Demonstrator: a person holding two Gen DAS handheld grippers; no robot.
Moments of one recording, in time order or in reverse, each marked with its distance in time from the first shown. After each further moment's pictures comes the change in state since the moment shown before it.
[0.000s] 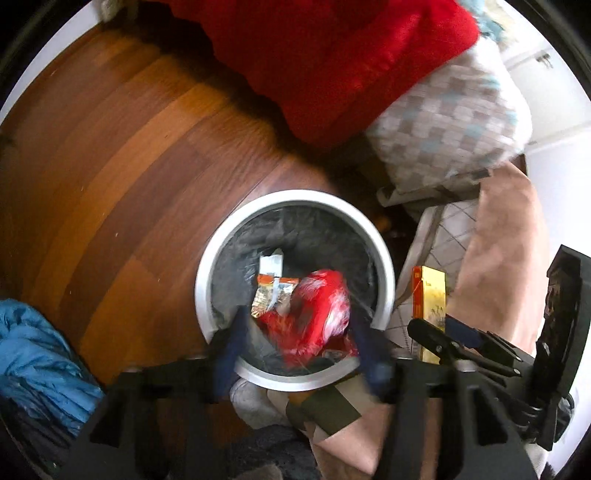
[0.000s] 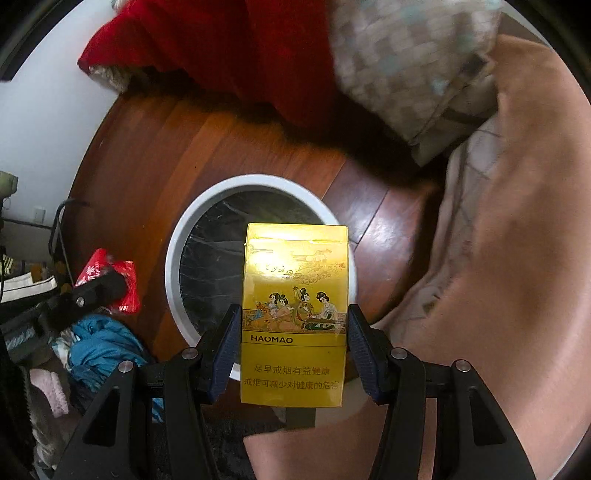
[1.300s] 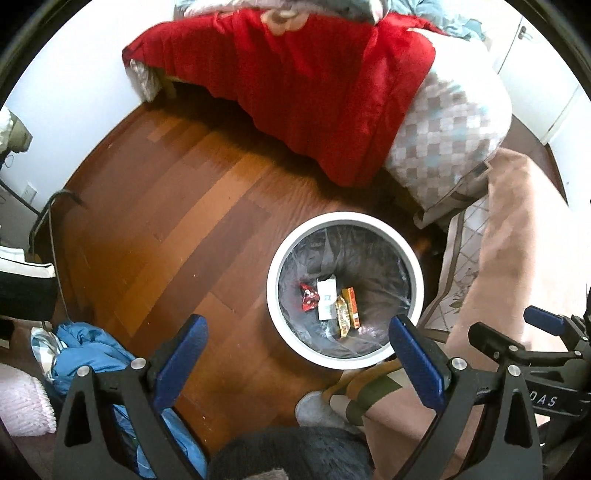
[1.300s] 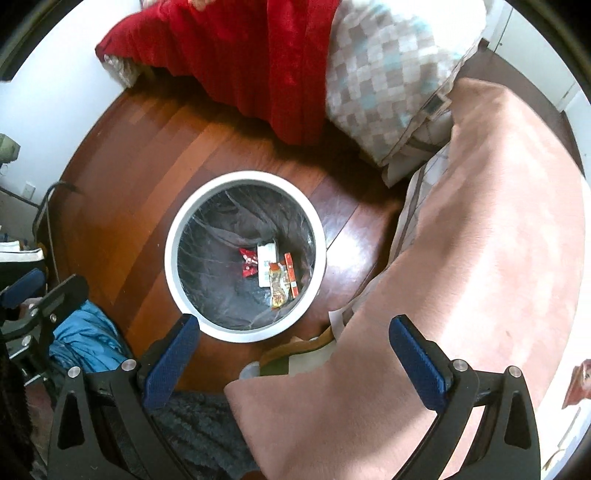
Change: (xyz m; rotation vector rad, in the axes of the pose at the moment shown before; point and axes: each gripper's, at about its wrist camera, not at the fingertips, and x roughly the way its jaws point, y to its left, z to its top) left arm -0.091 -0.037 -0.084 0.139 -0.287 0.273; right arm -0.088 0.016 -0.067 -0.086 -0.126 -0.142
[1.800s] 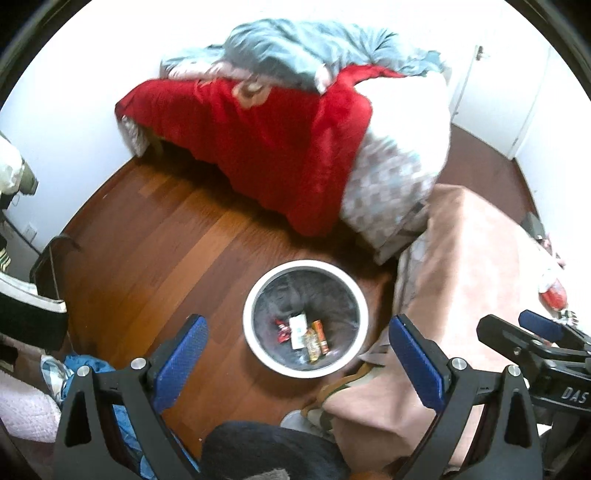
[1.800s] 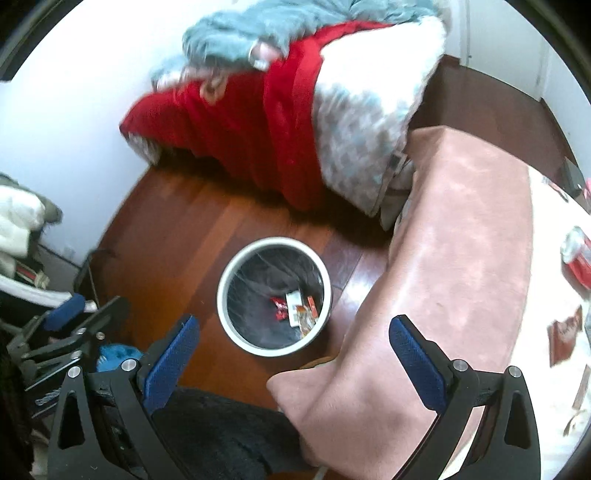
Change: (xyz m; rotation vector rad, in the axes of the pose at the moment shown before) left arm -0.116 -0.039 -0.012 0.068 -0.194 -0.069; right arm -0.148 -0.036 -0.046 0.142 -0.264 0.135
